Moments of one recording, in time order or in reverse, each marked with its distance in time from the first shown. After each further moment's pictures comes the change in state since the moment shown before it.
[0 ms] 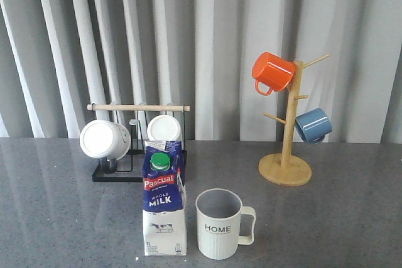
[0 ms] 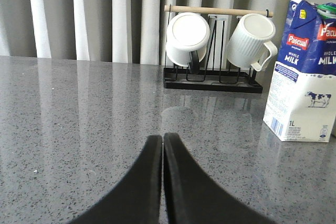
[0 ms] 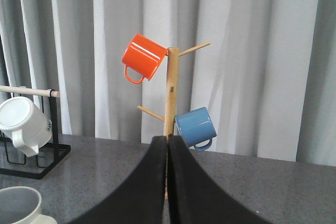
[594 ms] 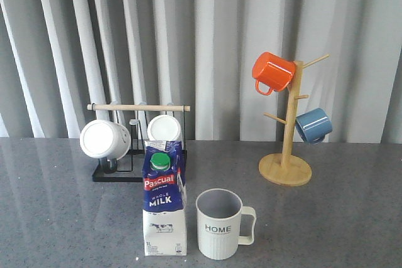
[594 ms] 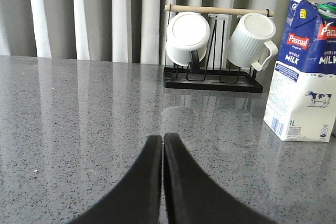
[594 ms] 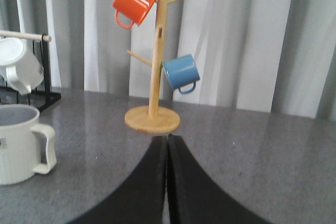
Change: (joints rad) left arm 0.000 0.000 0.000 0.000 0.001 0.000; right arm 0.000 -0.390 0.338 0.192 0.126 -0.233
